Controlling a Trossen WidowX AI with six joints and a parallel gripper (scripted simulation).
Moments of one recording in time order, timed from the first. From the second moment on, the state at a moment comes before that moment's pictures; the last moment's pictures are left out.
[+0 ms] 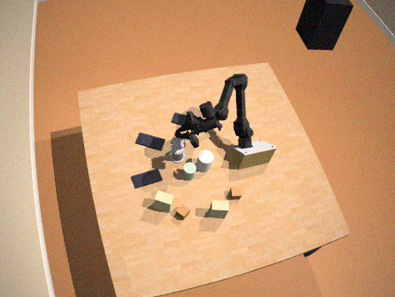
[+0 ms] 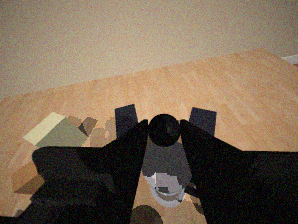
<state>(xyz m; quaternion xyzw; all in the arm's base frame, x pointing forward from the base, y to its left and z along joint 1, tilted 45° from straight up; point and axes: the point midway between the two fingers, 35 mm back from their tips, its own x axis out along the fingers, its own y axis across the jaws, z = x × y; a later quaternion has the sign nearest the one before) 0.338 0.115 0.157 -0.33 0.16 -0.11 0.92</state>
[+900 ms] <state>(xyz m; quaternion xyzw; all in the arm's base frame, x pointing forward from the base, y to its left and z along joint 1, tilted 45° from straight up) 0.351 0.095 0.135 -0.34 0.16 -0.11 0.92</state>
